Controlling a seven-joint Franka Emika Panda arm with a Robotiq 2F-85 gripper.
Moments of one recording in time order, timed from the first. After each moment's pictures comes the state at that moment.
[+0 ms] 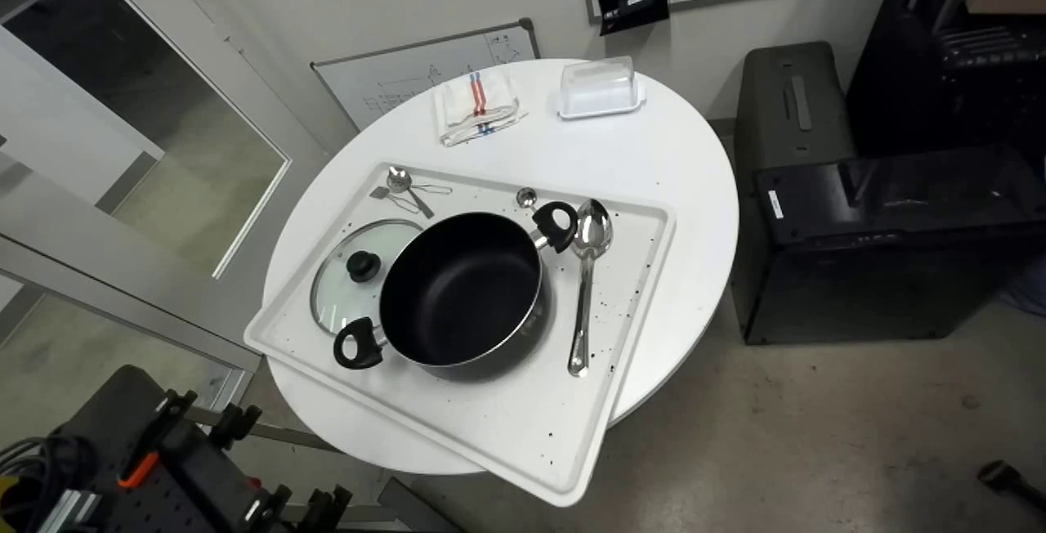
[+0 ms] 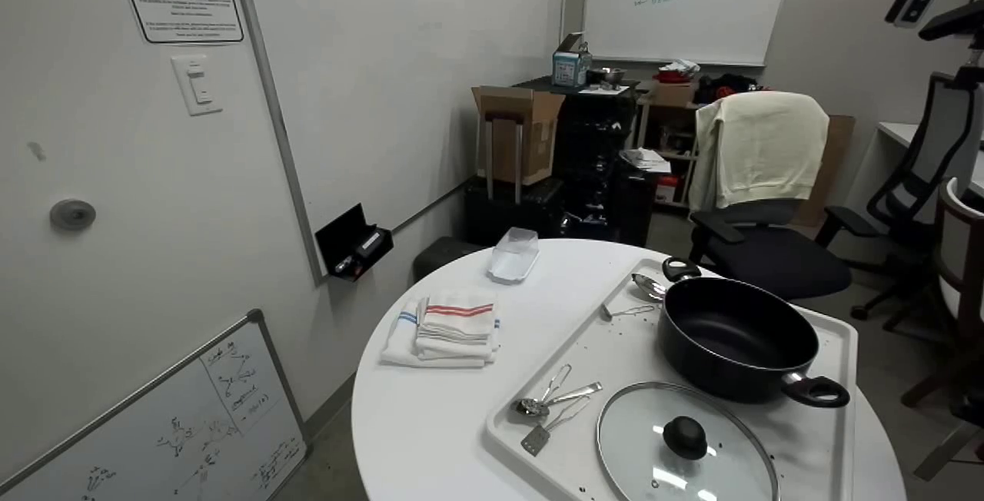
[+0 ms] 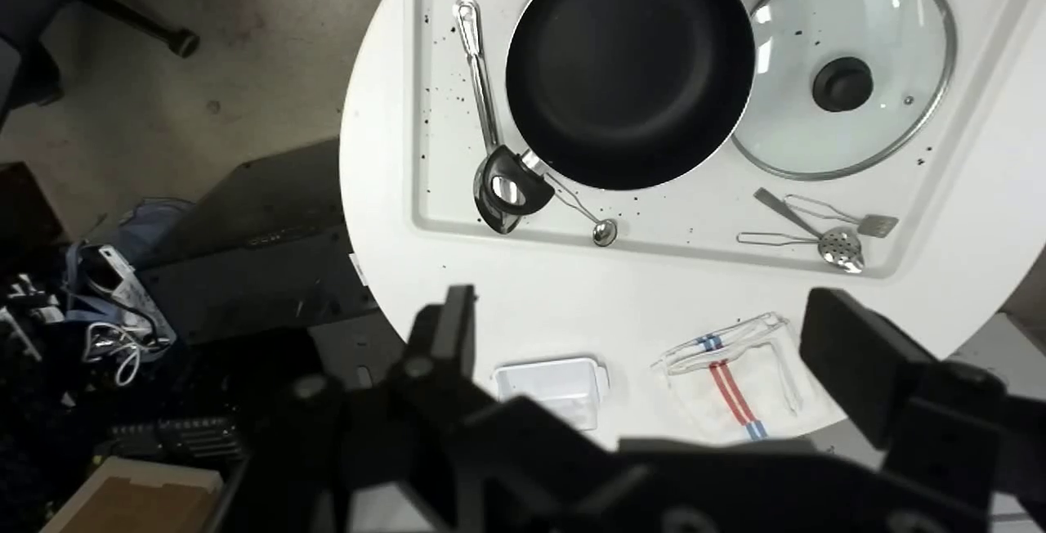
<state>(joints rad) -0.05 -0.42 -0.25 -2.27 -0.10 2.06 -0.44</state>
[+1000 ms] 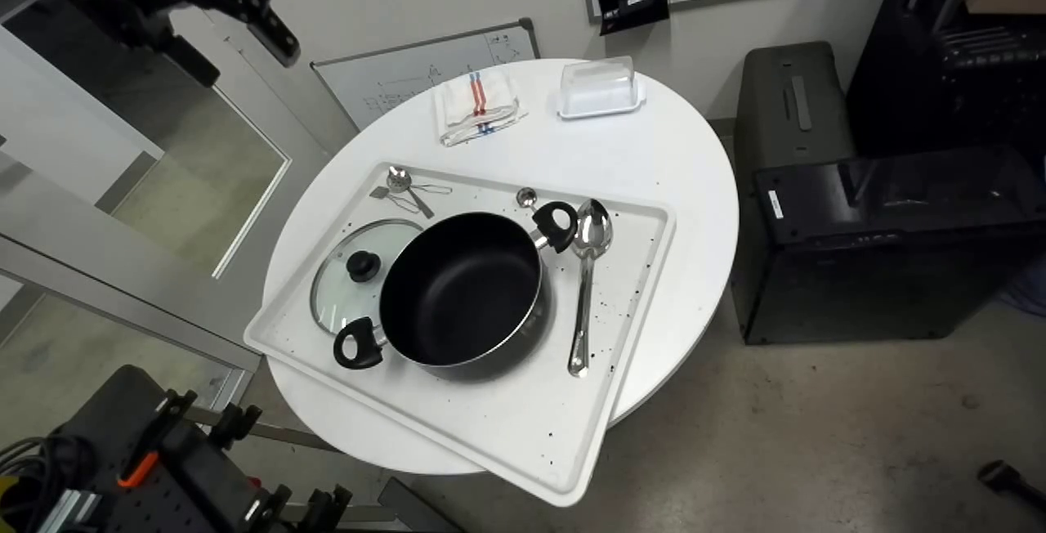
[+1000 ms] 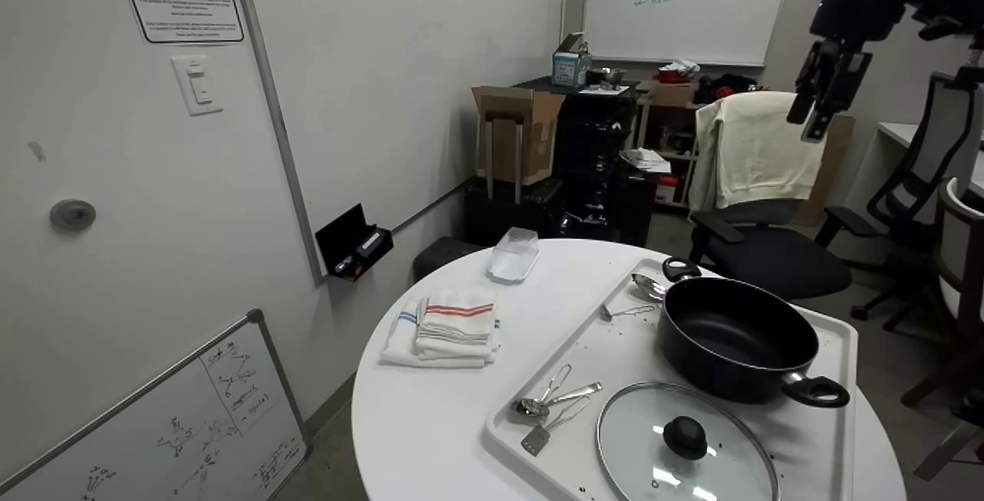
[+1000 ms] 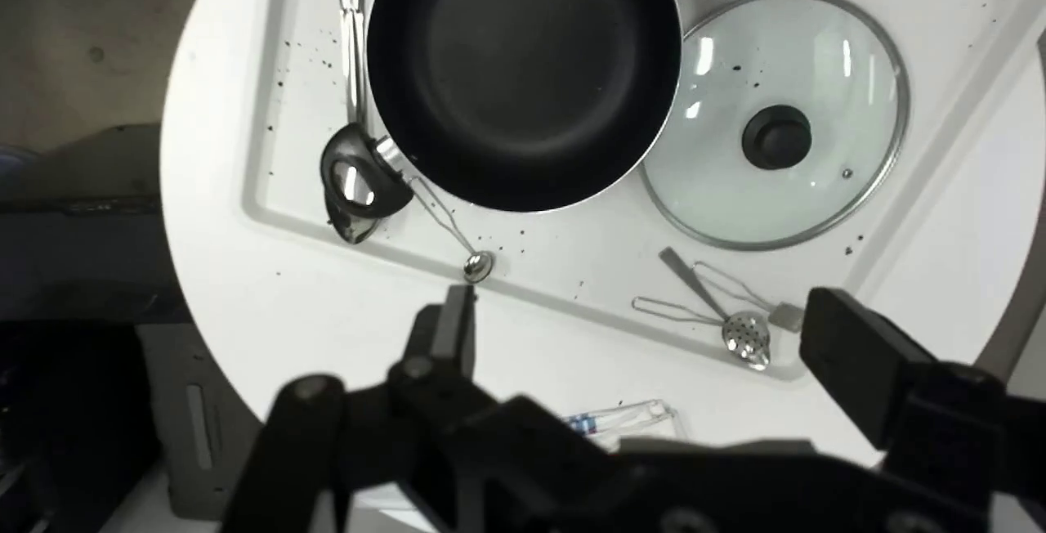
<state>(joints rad) 0.03 -0.17 -0.11 -2.35 -0.05 2.30 -0.45</state>
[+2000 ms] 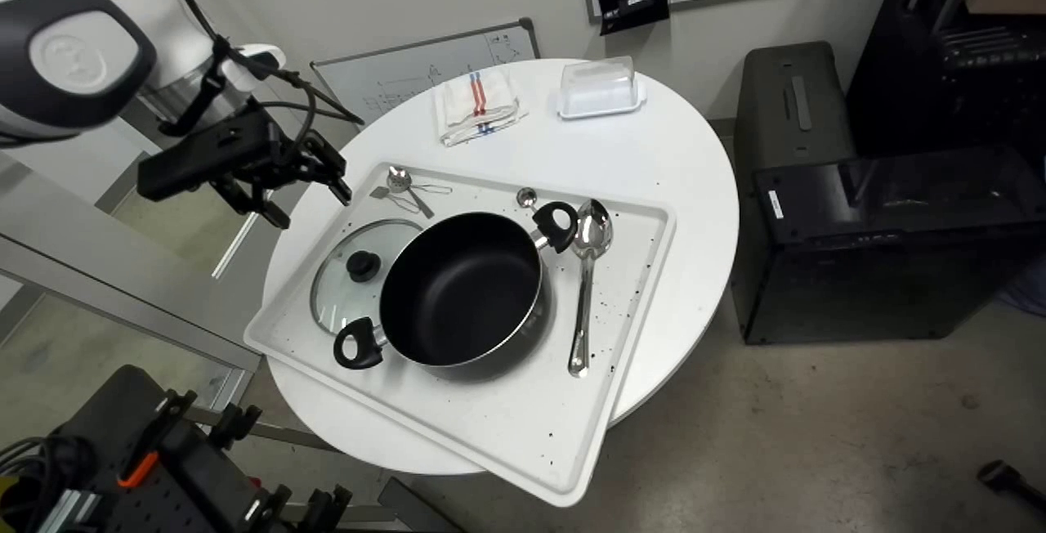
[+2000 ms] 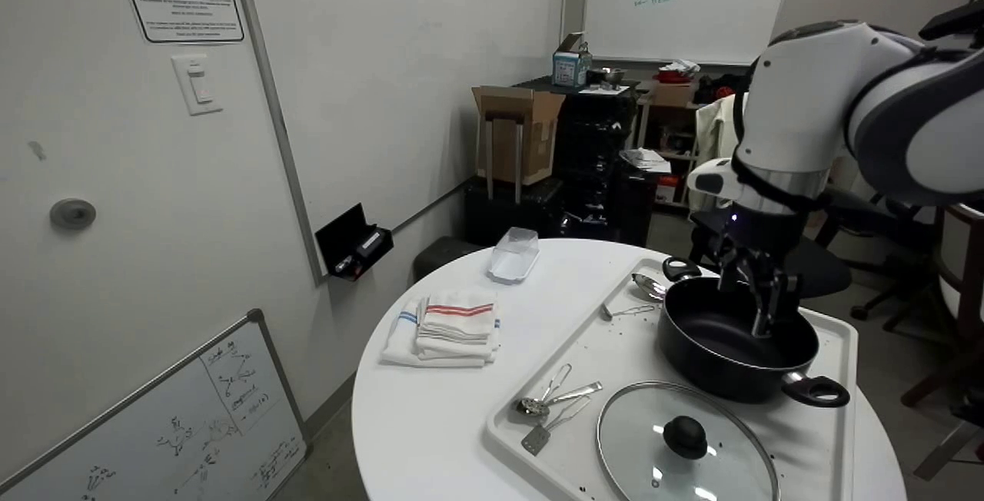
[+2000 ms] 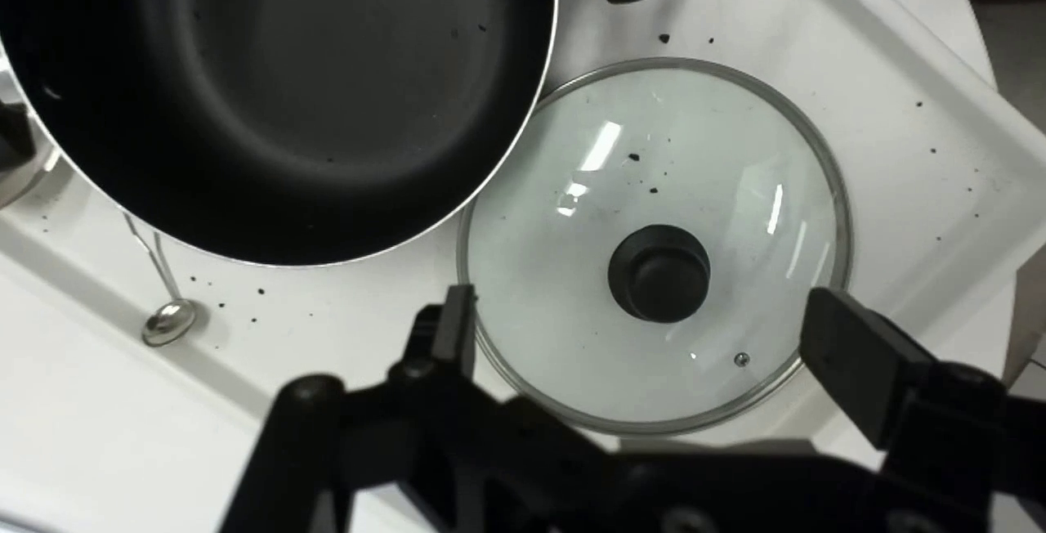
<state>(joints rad) 0.08 0.31 0.08 -2.38 -0.19 2.64 -0.44</state>
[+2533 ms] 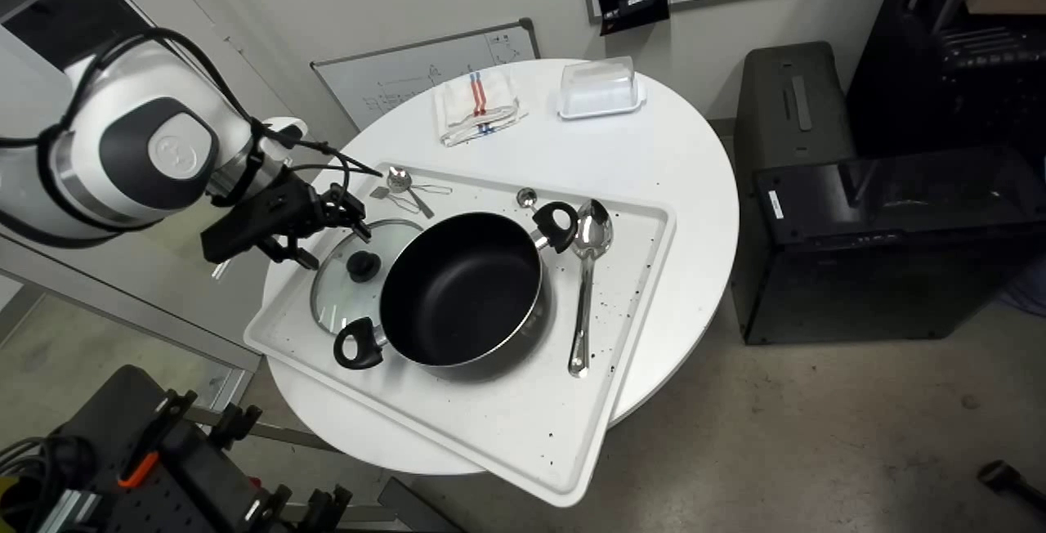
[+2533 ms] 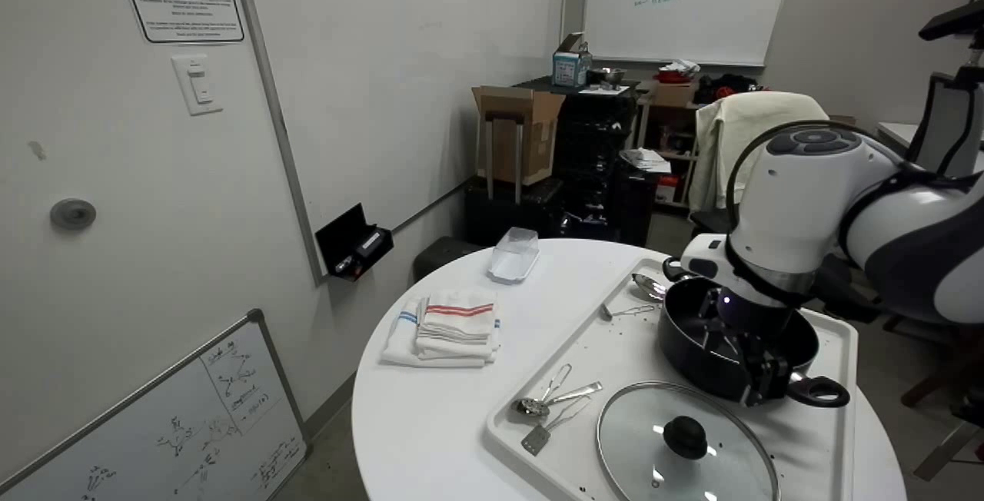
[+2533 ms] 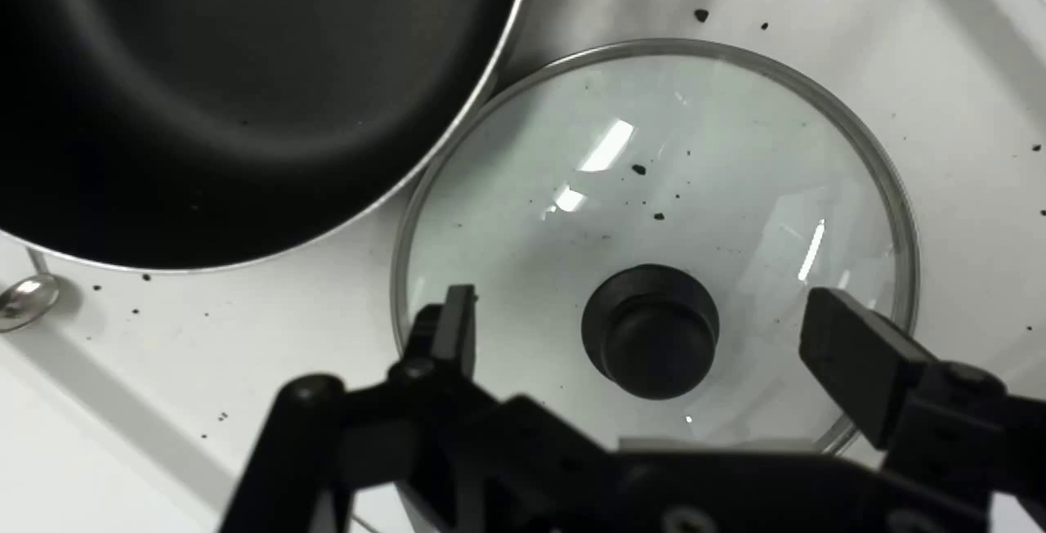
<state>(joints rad) 0.19 0.54 0.00 -2.37 -0.42 2.91 -0.29</state>
